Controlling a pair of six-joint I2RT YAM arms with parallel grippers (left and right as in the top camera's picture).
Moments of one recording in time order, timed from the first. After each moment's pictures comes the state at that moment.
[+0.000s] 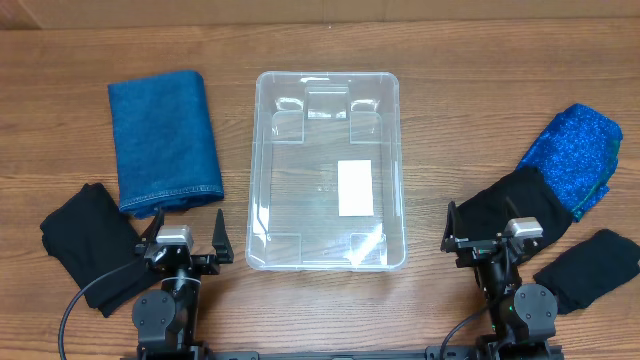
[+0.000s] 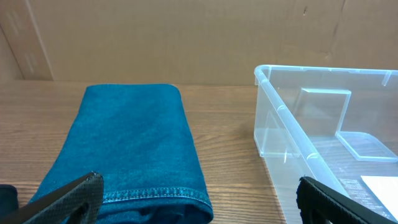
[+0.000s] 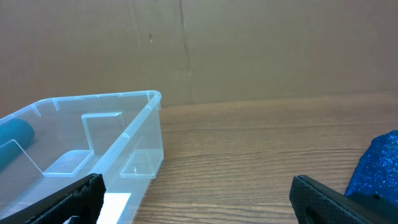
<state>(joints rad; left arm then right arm) 0.05 0.02 0.01 -0.07 0.05 -0.04 0.10 0.01 0.02 -0.03 -0.01 0.13</state>
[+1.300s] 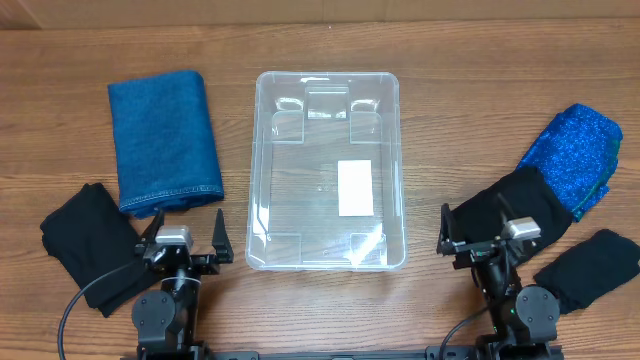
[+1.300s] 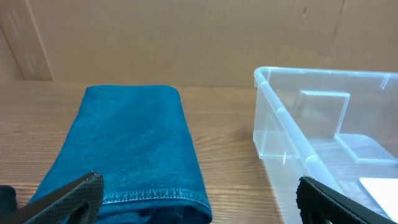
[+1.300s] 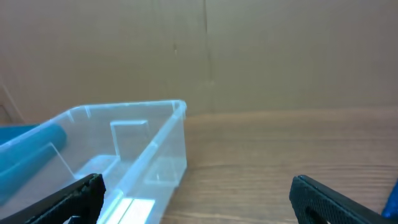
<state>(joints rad) 0.05 0.02 0.01 -0.06 0.05 -0.05 0.10 0.01 0.02 0.01 -0.09 0.15</state>
